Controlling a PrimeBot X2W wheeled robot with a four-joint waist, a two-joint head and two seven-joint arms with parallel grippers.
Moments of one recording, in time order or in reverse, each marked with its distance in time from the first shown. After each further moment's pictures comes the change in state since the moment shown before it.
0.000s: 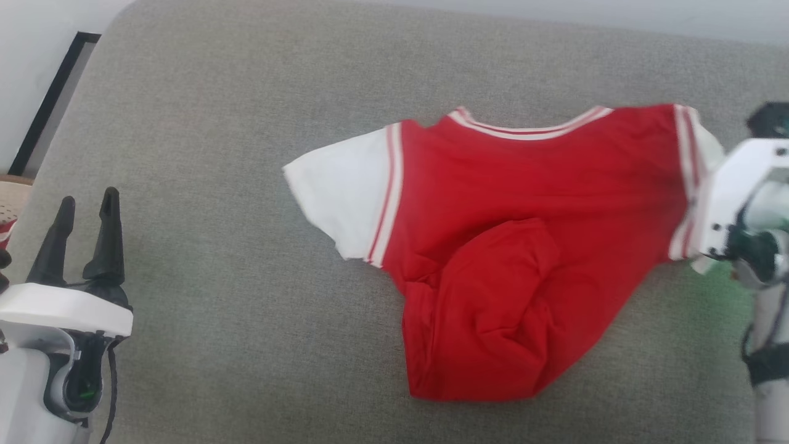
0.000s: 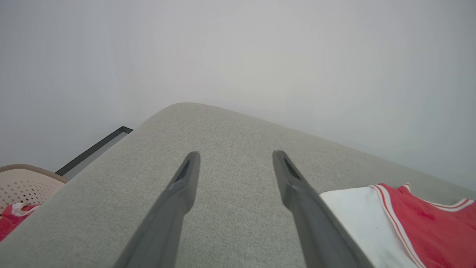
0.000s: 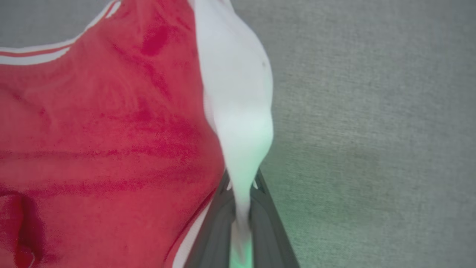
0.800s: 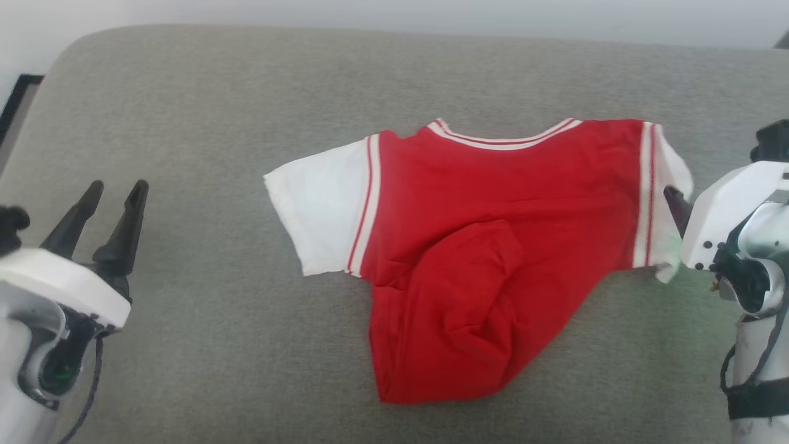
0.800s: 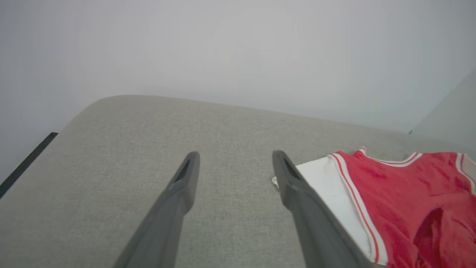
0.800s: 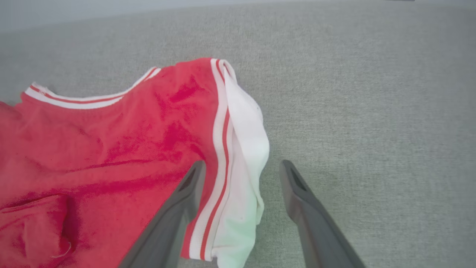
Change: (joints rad) left arm -0.075 0.189 -0.230 -0.046 -0.140 0.000 0.112; right arm 0.117 0.075 -0.043 -0.171 0.024 -0.002 -0.107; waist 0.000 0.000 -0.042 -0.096
